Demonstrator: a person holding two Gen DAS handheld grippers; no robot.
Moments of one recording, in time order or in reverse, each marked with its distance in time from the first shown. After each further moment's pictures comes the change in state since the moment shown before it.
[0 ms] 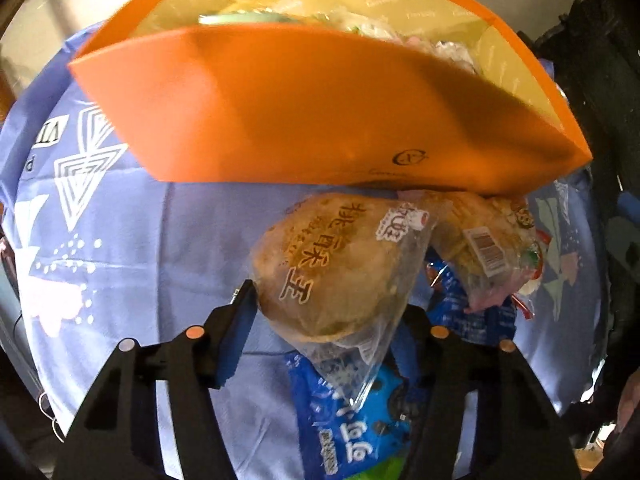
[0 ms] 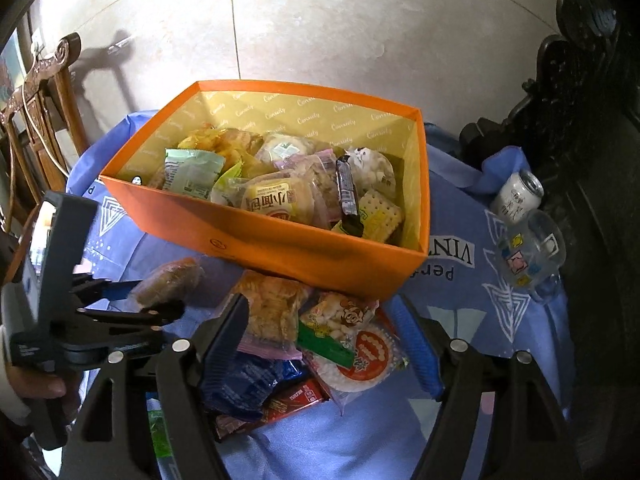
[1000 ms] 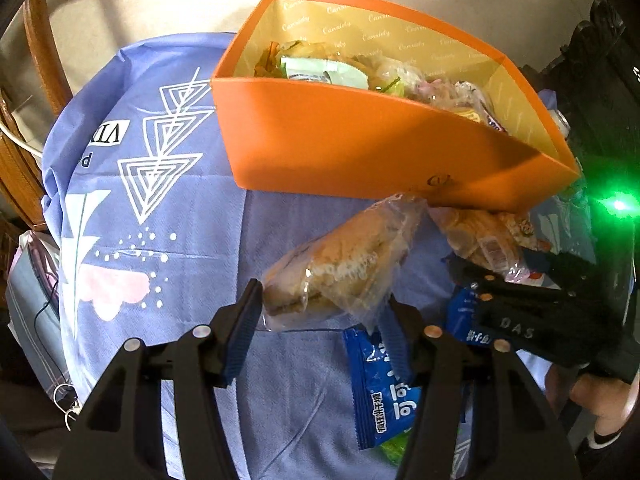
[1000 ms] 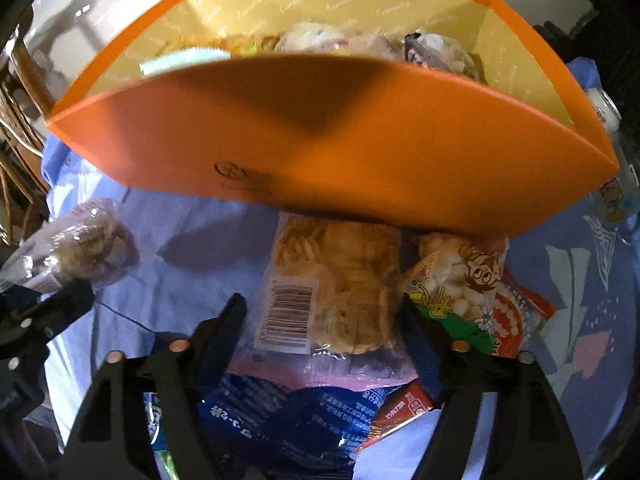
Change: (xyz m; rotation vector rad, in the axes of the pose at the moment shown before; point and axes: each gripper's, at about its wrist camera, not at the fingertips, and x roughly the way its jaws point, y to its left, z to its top) left arm -0.049 0.029 -0.016 -0.031 -0.093 0.055; right arm 0.105 0.043 -0.018 0.112 0.249 0.091
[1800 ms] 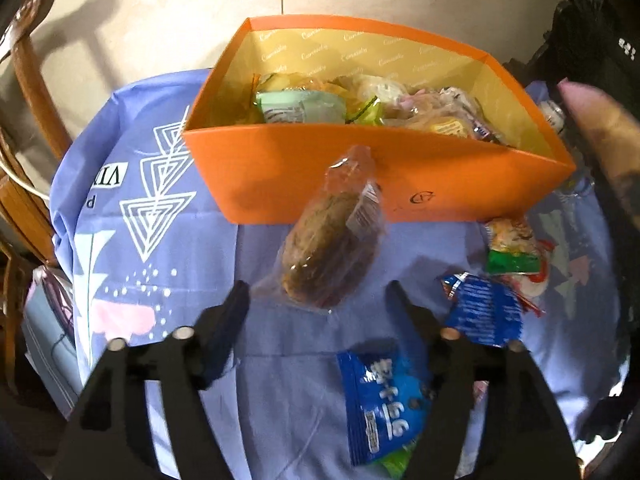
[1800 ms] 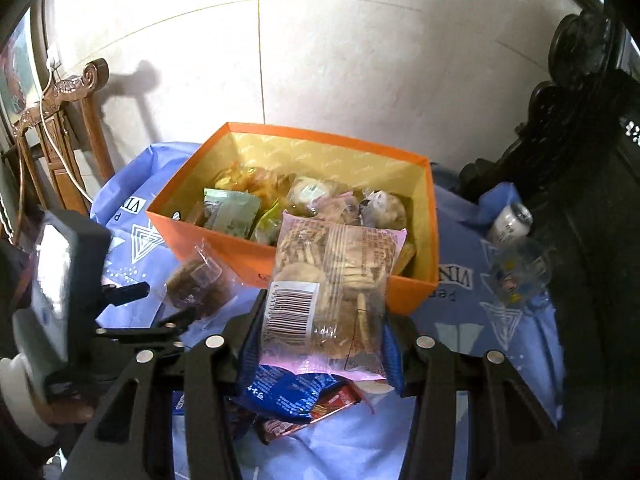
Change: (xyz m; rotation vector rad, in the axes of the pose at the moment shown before) left arm -0.001 -0.029 0.009 0.094 -0.075 0.068; right arm -0.167 0.006 -0.010 -0.110 -0.341 -0.099
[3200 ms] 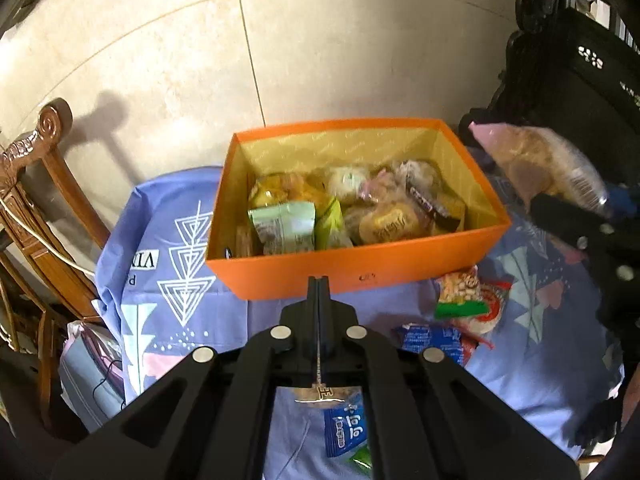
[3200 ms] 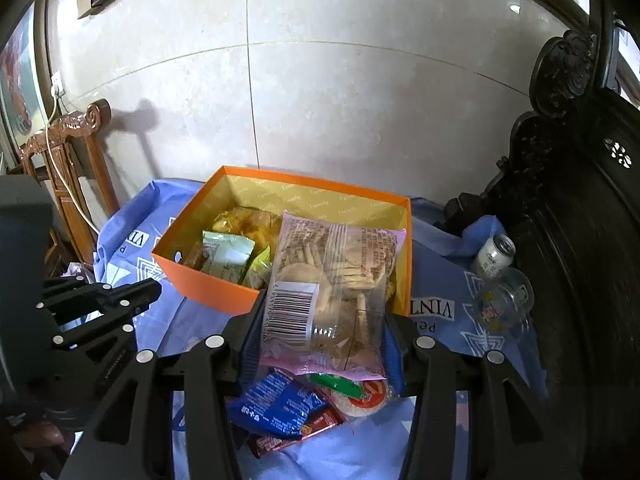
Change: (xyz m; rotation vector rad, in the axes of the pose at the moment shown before) left arm -0.106 -0.044 0.041 0.095 -0.177 0.047; right arm -0.030 -0.023 0.024 0.023 -0.093 0.017
